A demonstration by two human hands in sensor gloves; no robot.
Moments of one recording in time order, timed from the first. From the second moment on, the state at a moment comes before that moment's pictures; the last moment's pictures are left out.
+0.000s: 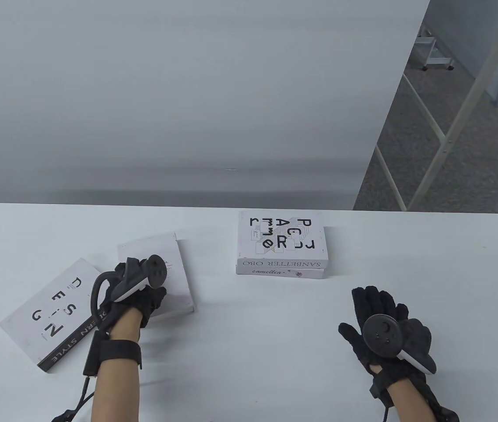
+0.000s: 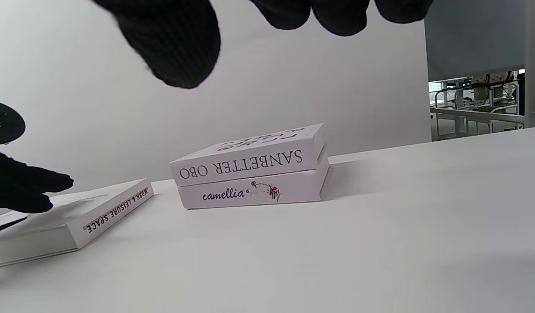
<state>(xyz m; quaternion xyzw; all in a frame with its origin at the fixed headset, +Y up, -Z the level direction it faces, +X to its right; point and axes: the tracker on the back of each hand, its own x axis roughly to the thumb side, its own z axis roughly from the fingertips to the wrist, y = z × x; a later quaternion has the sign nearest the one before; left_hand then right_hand) -0.259 -0.748 -0.446 -0.12 0.02 -0.04 0.99 0.239 -0.684 -0.320 0.13 -0.03 0.99 0.10</state>
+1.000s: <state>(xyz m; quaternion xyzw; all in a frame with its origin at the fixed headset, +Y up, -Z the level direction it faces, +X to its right) -0.237 -0.757 -0.463 -0.14 -0.02 -0.05 0.99 0.246 -0.680 -0.322 0.13 -0.01 0.98 0.13</state>
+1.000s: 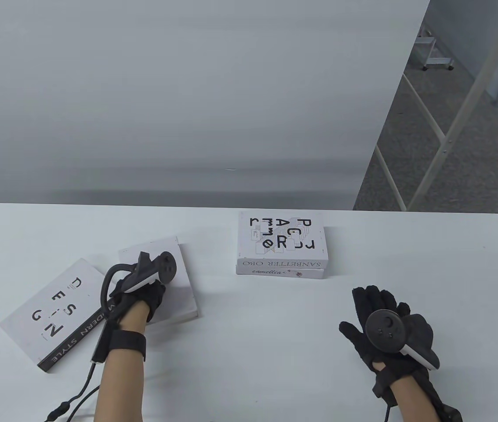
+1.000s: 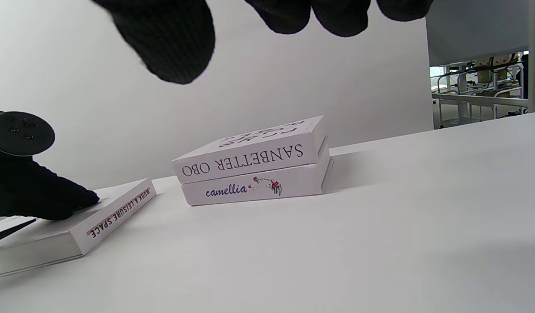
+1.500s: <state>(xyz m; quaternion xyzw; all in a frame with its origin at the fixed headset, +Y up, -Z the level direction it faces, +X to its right) -0.181 -0.751 -0.408 -0.16 -0.11 -0.10 0.98 0.241 -0.684 -0.321 0.14 0.00 0.98 0.13</state>
